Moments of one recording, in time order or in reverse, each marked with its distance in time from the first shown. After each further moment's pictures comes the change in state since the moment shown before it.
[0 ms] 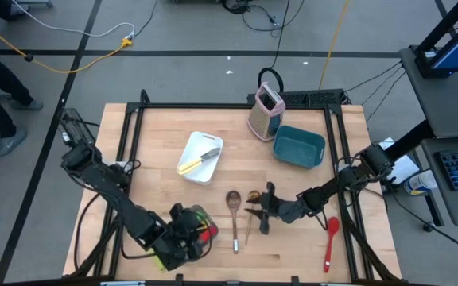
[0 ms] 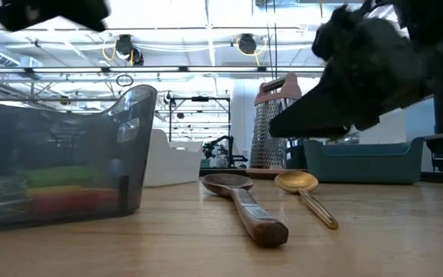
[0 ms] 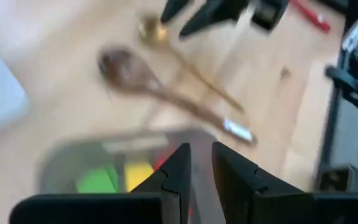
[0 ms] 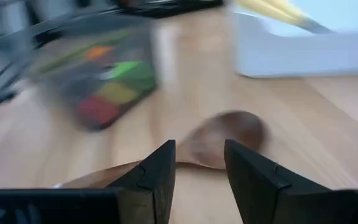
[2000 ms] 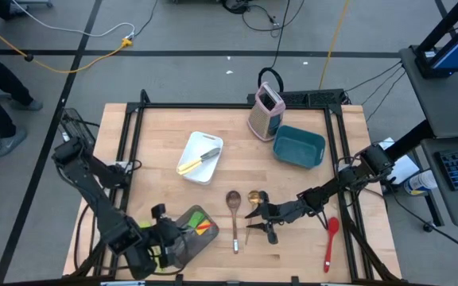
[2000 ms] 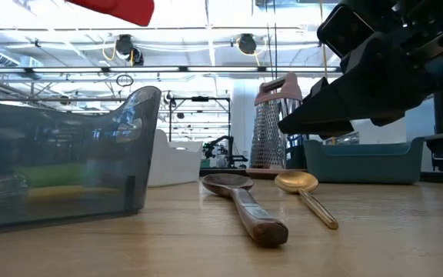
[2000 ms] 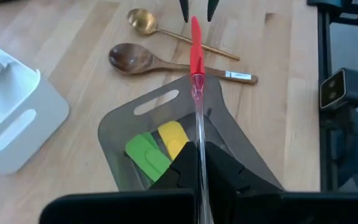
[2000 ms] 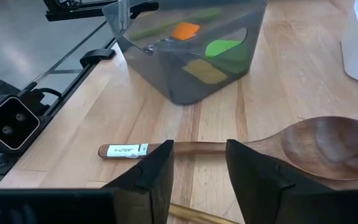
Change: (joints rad) left arm -0.168 -0.110 -0.001 -0.242 -0.030 0.125; right arm 0.003 0.000 0.001 0.046 -0.327 -0.142
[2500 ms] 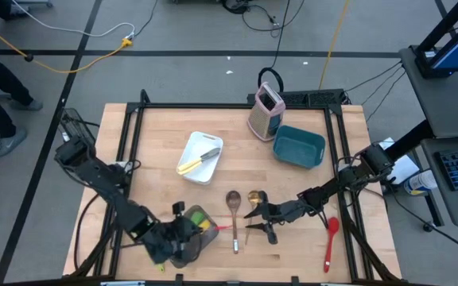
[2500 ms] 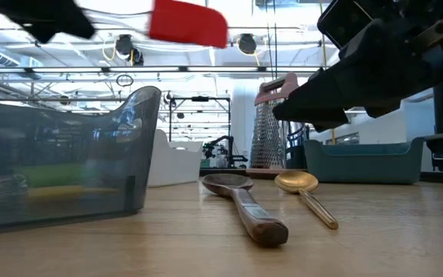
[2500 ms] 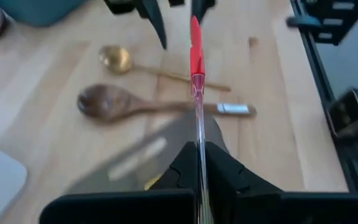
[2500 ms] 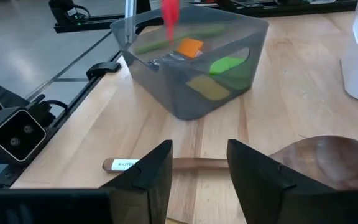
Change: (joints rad) left arm 0.129 0.002 -0.257 0.593 0.023 0.399; right arm 0.000 0.000 0.000 0.050 -0.002 -0.030
